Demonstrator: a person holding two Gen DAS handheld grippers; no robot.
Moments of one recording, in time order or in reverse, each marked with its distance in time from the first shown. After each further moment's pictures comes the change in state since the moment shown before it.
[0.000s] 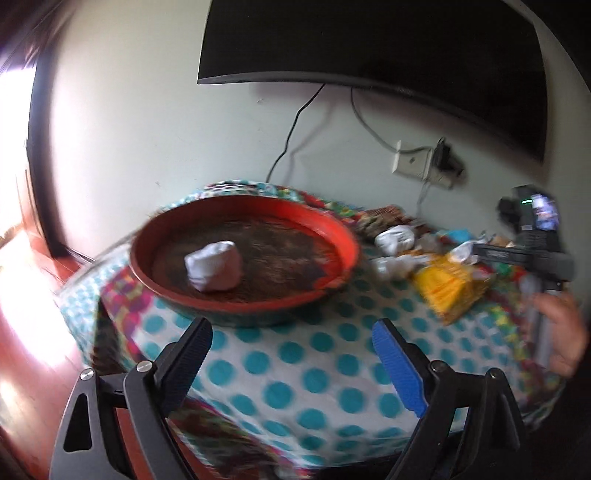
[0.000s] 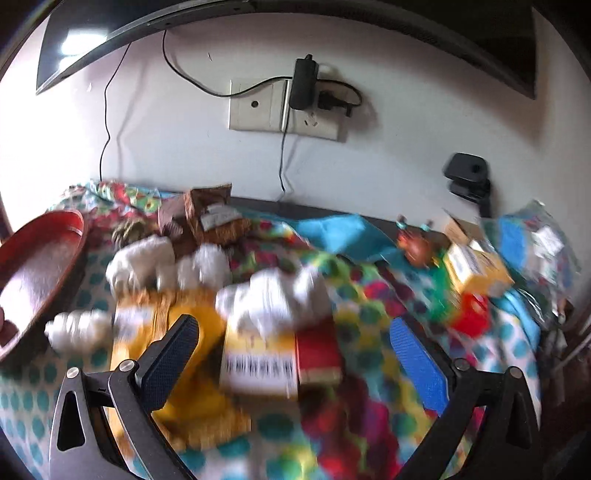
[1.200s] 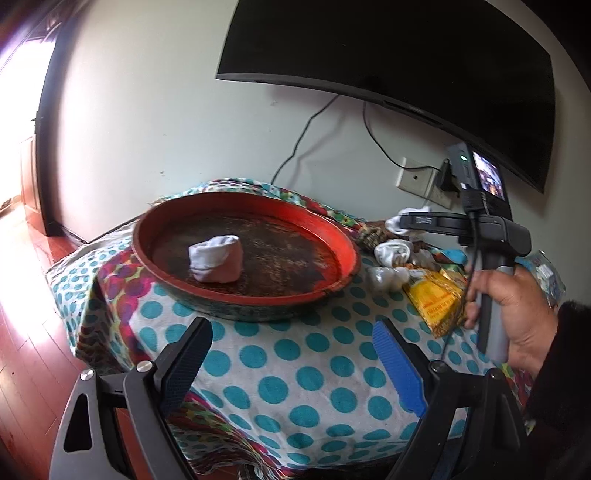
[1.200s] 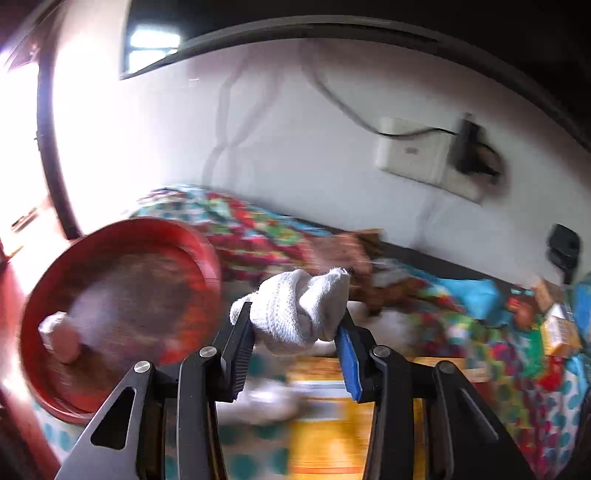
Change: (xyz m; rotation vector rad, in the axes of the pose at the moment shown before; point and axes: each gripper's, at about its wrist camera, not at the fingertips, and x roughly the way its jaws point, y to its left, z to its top) left arm -0.005 0.016 -0.001 -0.076 -0.017 0.002; right arm -0.020 0.149 0.036 -0.139 -0.049 0.269
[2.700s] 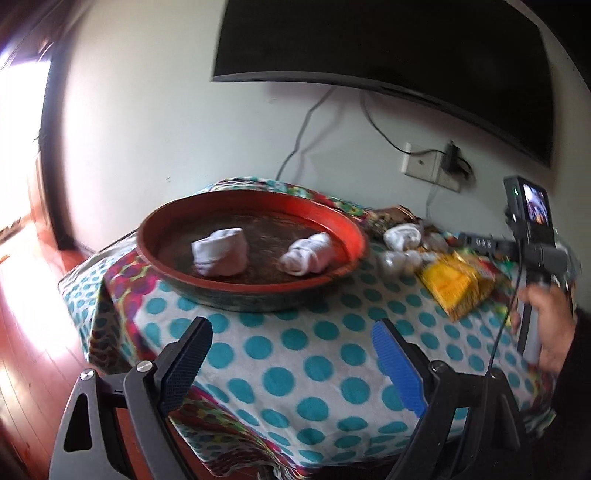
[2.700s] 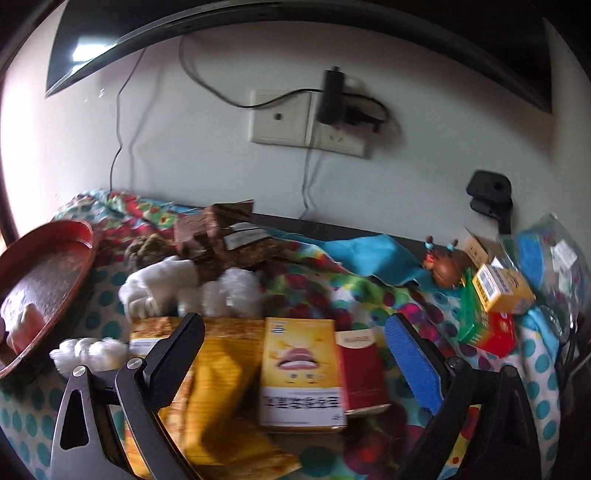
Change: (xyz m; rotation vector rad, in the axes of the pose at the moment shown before) left arm 0.008 -0.017 -0.016 0.088 0.005 0.051; right arm -0.010 -0.122 -0.045 0.131 -0.016 -0.250
